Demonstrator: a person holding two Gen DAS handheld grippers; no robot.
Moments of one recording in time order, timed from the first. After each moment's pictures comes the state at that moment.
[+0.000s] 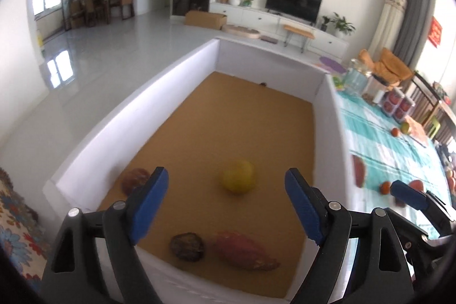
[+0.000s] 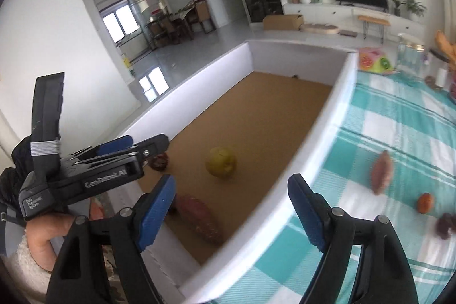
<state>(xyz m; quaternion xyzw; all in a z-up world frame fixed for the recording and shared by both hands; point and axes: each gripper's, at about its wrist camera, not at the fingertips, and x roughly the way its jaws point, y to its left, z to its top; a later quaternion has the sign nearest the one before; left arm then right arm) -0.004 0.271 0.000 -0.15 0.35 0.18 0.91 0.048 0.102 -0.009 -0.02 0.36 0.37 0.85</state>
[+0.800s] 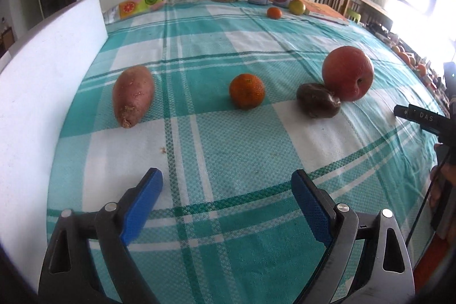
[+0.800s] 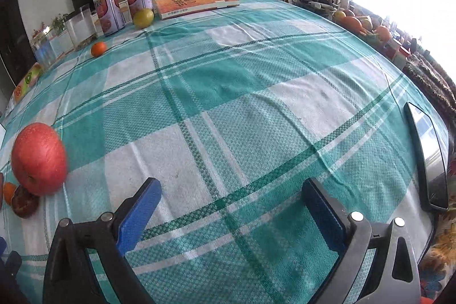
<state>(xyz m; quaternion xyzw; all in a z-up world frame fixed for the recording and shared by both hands) 0.110 0.024 -0.121 0.00 0.44 -0.06 0.90 0.143 -0.301 -0.118 0.08 0.44 -0.17 0.88</state>
